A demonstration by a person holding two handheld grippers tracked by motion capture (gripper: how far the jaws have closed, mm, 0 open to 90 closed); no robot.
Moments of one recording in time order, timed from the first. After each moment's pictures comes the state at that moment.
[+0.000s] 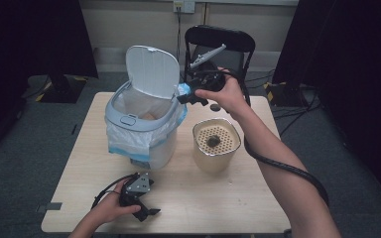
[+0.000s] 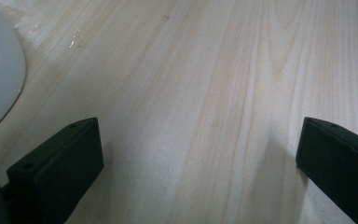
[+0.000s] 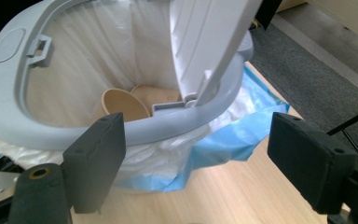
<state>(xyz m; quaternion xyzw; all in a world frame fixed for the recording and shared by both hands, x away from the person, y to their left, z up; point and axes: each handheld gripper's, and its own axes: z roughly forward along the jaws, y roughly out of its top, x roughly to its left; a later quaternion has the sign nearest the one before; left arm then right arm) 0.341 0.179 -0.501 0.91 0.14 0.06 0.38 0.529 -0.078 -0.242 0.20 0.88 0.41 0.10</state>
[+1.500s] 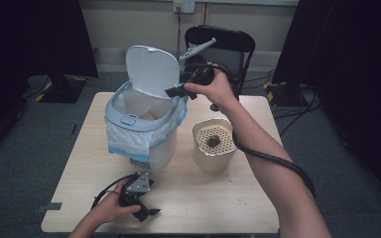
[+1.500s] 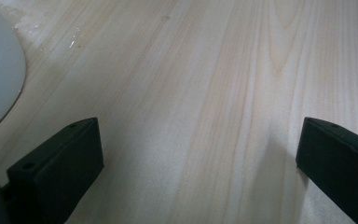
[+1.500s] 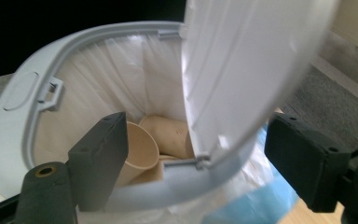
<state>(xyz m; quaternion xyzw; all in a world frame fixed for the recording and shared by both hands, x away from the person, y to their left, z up) 0.341 0.179 -0.502 0.91 0.15 0.05 0.38 0.540 -0.050 -0.233 0.19 0.87 0.44 0.09</state>
